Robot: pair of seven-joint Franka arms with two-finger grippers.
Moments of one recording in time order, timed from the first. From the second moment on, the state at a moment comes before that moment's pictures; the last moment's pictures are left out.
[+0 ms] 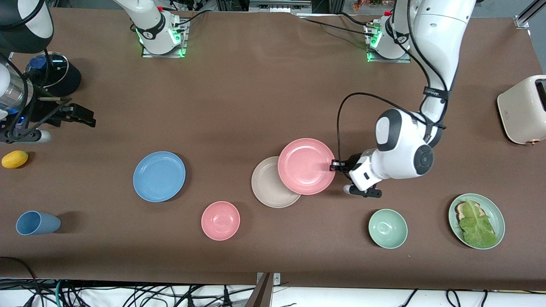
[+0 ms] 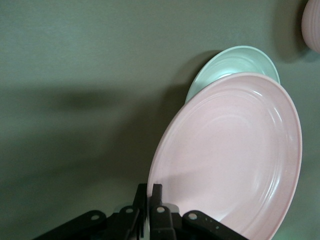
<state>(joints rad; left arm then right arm) -0.38 0.65 0.07 -1.56 -0.61 2.09 0.06 0.10 0.14 -0.08 -1.57 0.02 1.62 0.02</state>
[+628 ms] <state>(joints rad) -0.49 0.76 0.07 -1.48 -0.61 2.25 -0.13 0.10 0.14 -0.08 -1.57 0.02 1.62 0.02</state>
